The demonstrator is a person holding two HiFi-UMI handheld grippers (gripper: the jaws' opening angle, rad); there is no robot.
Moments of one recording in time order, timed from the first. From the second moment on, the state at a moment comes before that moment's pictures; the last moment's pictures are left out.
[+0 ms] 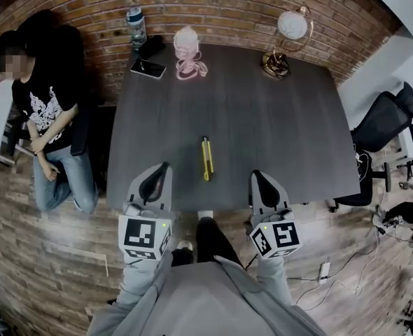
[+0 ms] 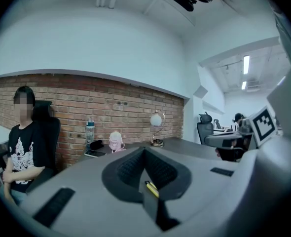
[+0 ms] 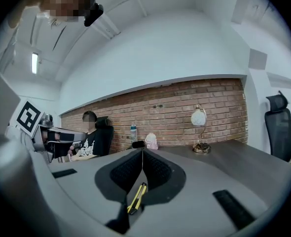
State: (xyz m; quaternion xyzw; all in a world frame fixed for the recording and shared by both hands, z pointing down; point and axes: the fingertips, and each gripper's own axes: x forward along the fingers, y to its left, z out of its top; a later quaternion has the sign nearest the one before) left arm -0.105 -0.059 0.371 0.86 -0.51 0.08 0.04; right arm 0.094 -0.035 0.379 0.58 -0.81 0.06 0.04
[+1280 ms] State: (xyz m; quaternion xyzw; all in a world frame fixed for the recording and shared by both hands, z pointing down) left arm -0.071 -0.212 0.377 0.83 -0.54 0.10 0.07; right arm 0.127 -0.204 0.373 0.54 -0.84 0.05 0.05
